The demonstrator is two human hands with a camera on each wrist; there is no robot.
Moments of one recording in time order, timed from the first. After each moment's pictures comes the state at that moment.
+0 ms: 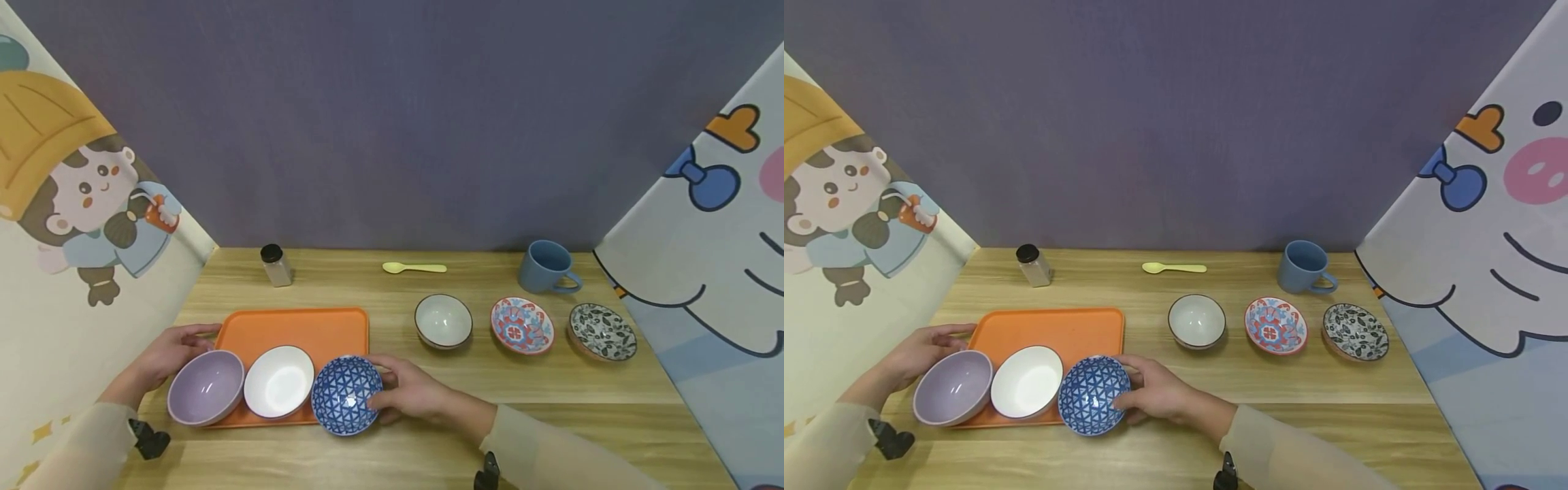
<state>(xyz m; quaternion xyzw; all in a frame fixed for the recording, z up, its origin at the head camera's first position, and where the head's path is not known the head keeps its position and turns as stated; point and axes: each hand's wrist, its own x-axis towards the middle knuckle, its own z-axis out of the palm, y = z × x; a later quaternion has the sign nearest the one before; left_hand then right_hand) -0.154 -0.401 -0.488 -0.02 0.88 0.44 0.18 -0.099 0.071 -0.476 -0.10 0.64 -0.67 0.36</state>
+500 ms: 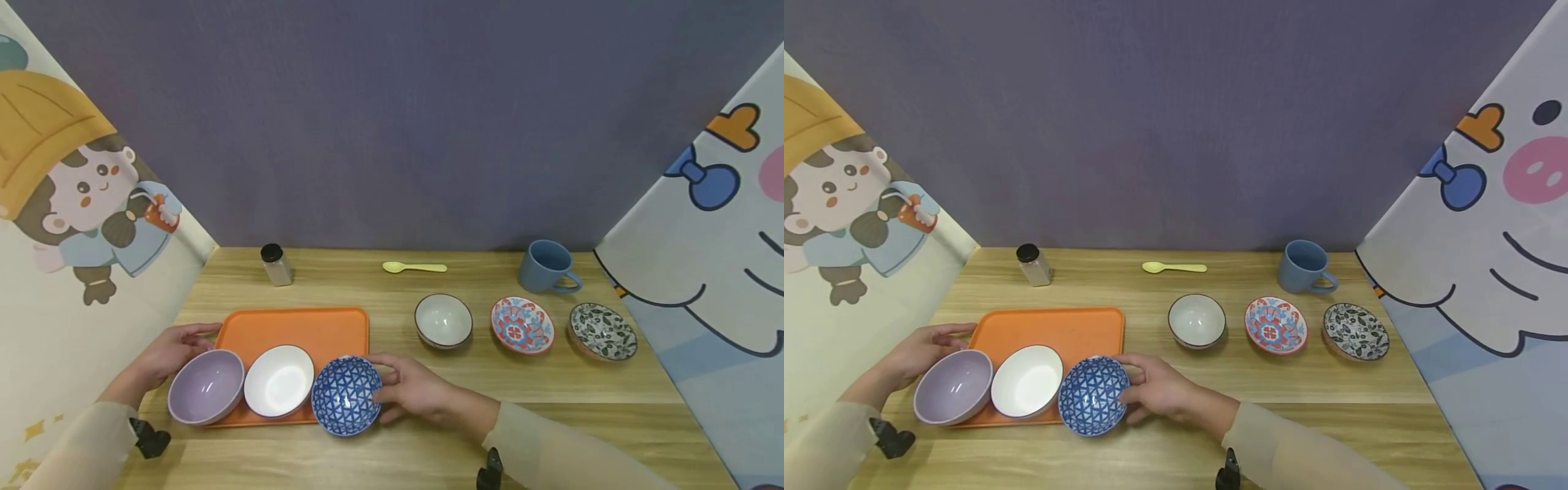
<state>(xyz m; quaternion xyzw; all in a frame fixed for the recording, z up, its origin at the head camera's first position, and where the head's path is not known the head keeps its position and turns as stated) -0.157 -0.403 -0.492 -0.03 0.88 0.44 0.18 -0.101 0.075 -0.470 -0.07 0.63 -0.68 0.37</state>
